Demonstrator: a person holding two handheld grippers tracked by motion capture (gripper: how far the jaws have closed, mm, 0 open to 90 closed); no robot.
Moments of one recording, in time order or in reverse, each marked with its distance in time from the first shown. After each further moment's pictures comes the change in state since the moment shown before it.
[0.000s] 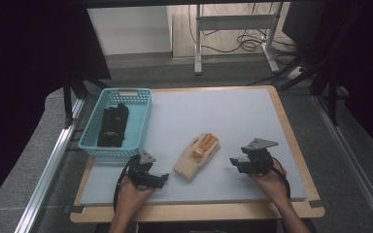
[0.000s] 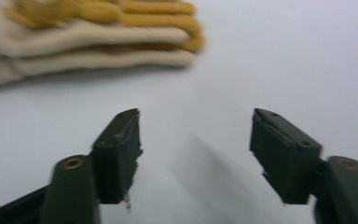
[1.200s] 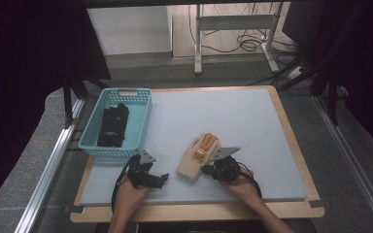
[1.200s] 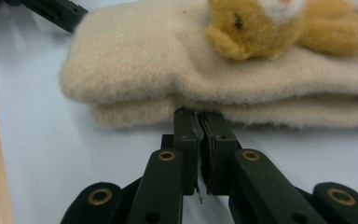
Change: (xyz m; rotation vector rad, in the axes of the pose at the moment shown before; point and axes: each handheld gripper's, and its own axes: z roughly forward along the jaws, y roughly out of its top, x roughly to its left) left arm 0.001 0.000 -0.001 -0.002 -0.006 0.024; right arm 0.081 0.023 0.055 0.061 0.287 -0.140
